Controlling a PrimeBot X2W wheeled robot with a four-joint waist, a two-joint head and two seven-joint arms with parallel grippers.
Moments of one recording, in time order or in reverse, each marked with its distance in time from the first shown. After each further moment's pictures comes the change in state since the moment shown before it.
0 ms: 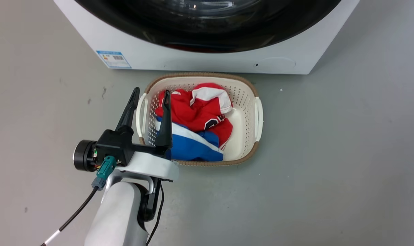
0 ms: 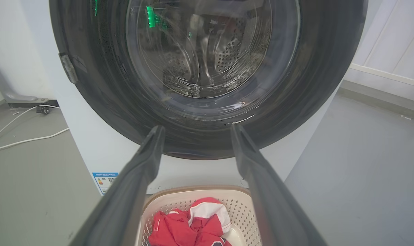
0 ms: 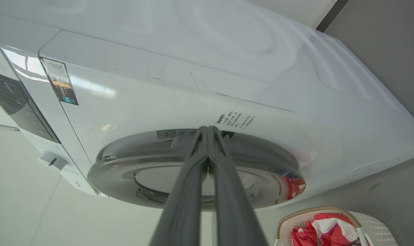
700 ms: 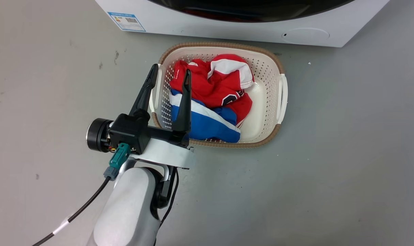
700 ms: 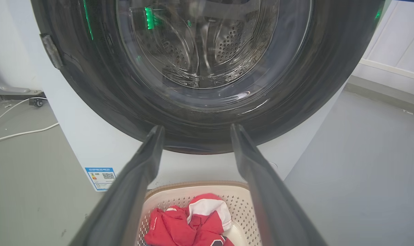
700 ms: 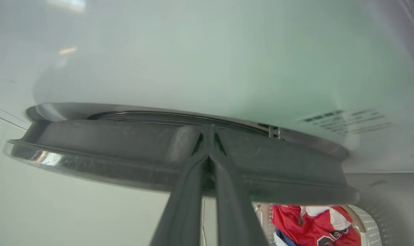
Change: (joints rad) left arm -0.089 0.000 -0.099 -0.043 -0.029 0.034 0.000; right arm -0.446 0.066 0.212 0.176 -0.221 0.000 0.156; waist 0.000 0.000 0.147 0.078
